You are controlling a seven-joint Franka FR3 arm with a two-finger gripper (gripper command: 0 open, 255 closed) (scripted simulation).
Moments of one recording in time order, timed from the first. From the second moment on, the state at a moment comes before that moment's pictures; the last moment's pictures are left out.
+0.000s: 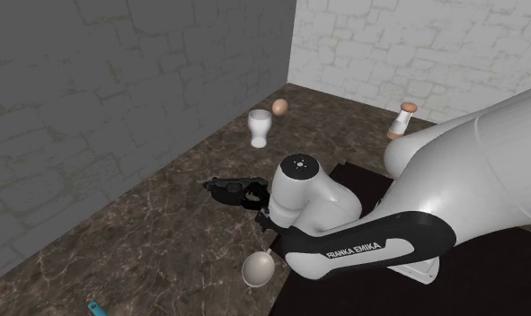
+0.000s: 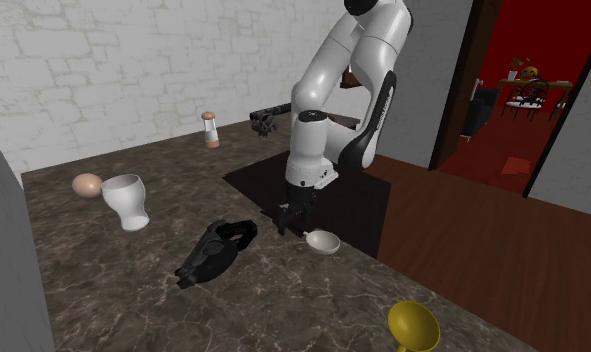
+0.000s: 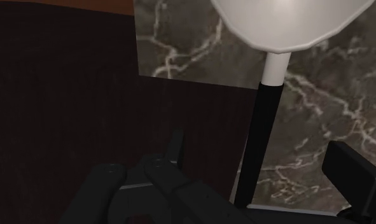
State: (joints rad) arm -0.71 -0.59 1.86 -2.82 1.18 2.68 1.52
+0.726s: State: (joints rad) arm -0.71 -0.59 1.86 -2.82 1.18 2.67 1.52
